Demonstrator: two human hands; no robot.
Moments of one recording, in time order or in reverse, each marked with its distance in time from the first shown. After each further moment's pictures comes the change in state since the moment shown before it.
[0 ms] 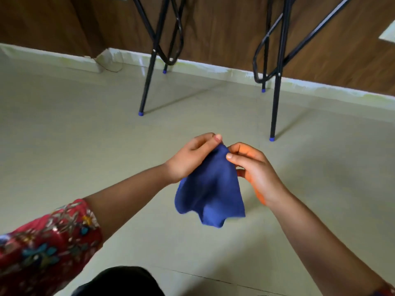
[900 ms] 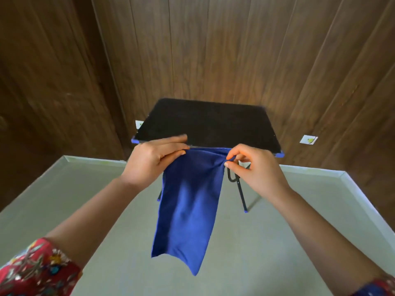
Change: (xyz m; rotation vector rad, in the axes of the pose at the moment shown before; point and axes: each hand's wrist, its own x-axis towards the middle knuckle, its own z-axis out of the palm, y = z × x) left_hand -0.146 0.619 -0.135 0.960 0.374 0.762; right_hand -0.127 -0.630 -0.018 -0.832 0.286 -0.623
